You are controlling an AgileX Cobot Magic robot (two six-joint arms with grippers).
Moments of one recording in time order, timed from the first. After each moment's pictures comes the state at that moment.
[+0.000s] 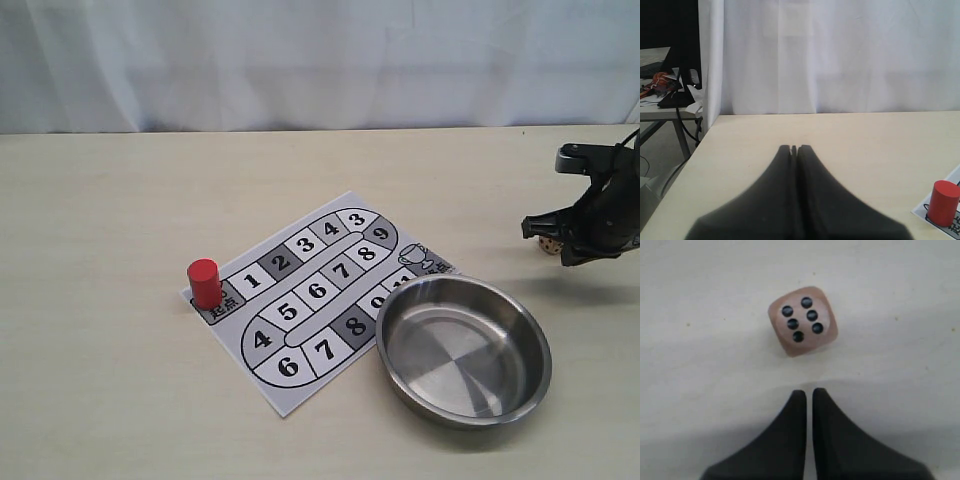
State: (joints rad) left arm 0.02 0.00 0.01 0.09 0.15 -0.05; right arm -0.12 2.01 -1.22 -0.03 0.53 0.02
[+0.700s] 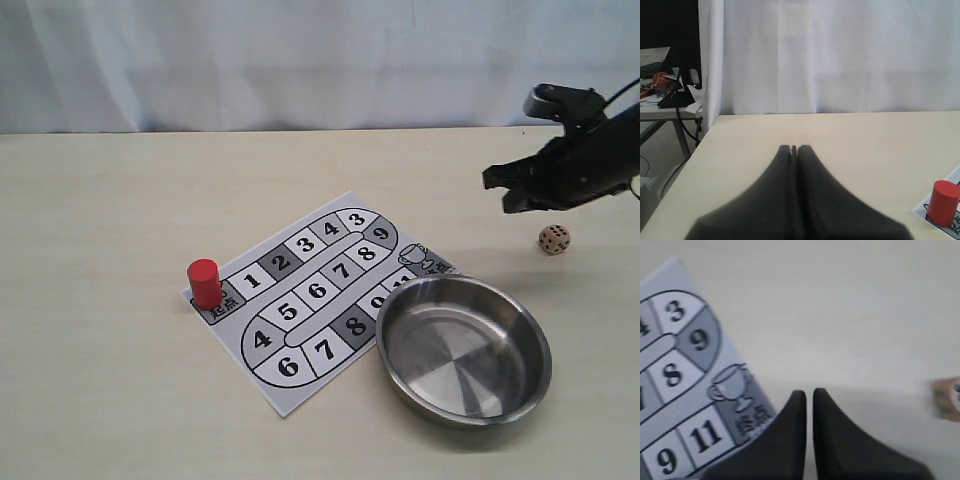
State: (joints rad) left arm 0.02 0.00 0.01 0.09 0.15 -0.05; right arm -0.03 1.88 -1.22 0.50 0.54 -0.50
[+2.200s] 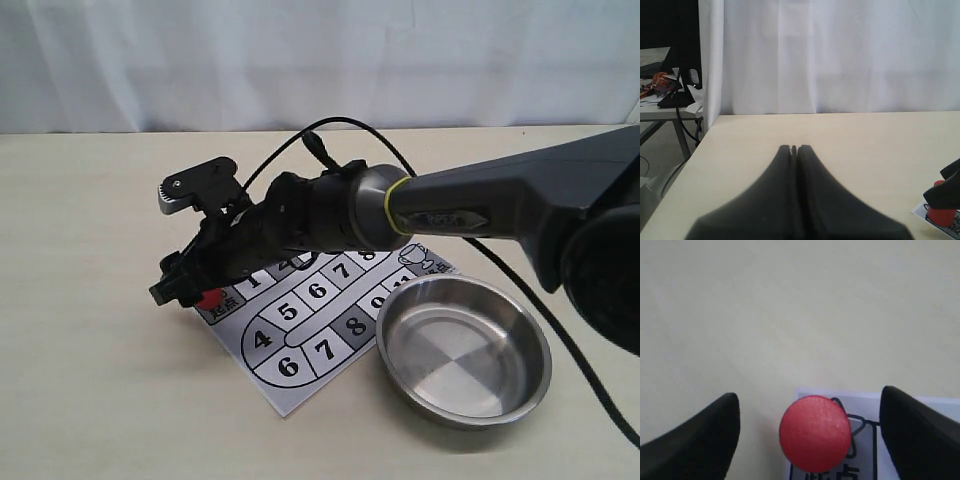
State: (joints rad) left arm 0.02 0.00 0.01 0.09 0.15 -0.05; right arm 0.74 2.23 -1.52 0.62 0.24 -0.56
